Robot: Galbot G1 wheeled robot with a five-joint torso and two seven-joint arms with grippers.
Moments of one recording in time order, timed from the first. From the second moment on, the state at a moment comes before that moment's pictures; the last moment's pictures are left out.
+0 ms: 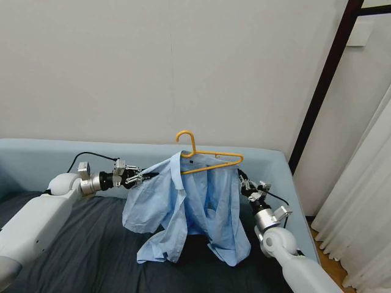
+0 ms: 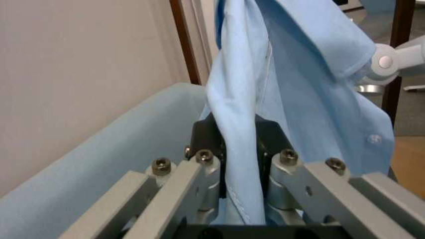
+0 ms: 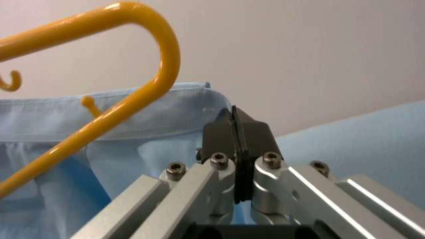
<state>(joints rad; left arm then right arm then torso) 0.30 -0.82 0.03 -1.03 -0.82 -0.22 1.27 -0.76 1.13 0.10 1.43 0.97 0.31 -0.15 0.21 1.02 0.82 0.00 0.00</state>
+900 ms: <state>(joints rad) 0.23 -0.84 0.04 -1.00 -0.65 -0.27 1.21 -0.68 1.02 0.14 1.53 0.67 0.36 -0.22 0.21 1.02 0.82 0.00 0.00</state>
